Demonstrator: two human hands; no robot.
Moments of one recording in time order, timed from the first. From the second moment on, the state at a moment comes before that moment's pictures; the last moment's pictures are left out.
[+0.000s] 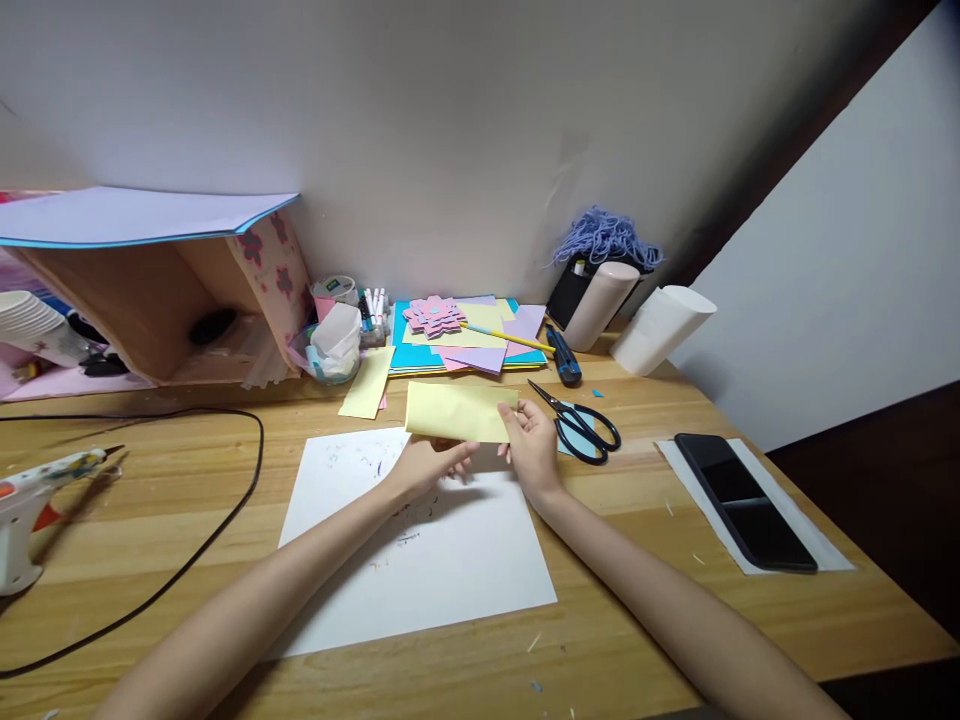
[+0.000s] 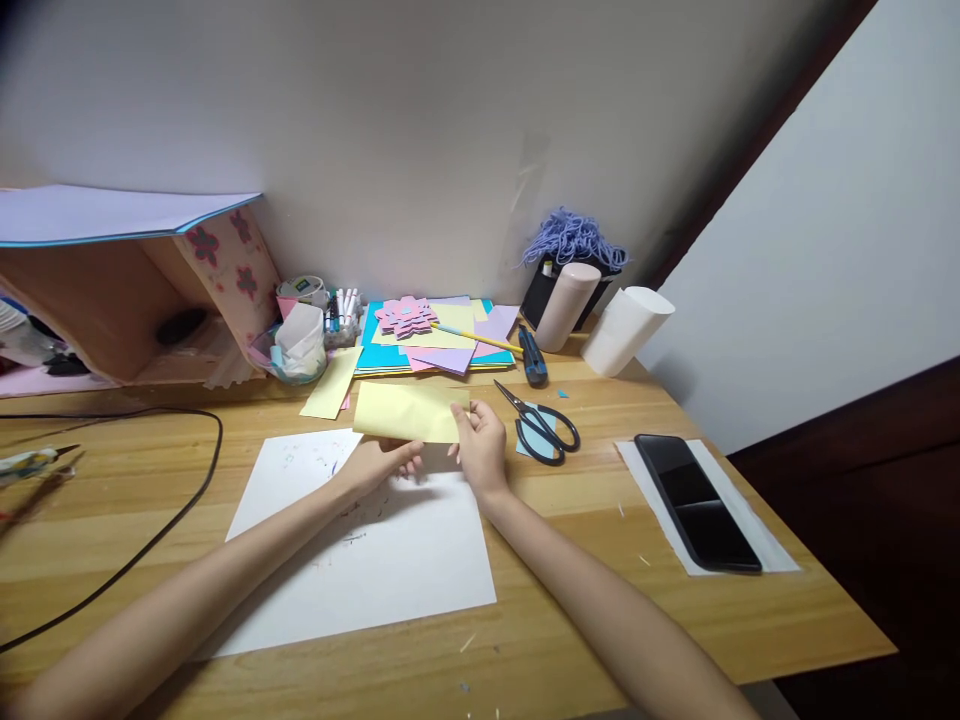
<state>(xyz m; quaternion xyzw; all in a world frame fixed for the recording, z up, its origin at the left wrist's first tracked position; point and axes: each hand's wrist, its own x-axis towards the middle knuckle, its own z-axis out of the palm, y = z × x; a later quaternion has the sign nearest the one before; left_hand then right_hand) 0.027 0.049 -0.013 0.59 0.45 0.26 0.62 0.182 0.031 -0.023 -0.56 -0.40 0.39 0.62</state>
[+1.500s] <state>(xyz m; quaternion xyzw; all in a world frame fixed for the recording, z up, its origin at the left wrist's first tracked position) 0.017 0.056 -0.012 0.57 0.44 0.32 0.62 0.176 0.030 -0.026 -0.54 -0.39 0.41 0.62</state>
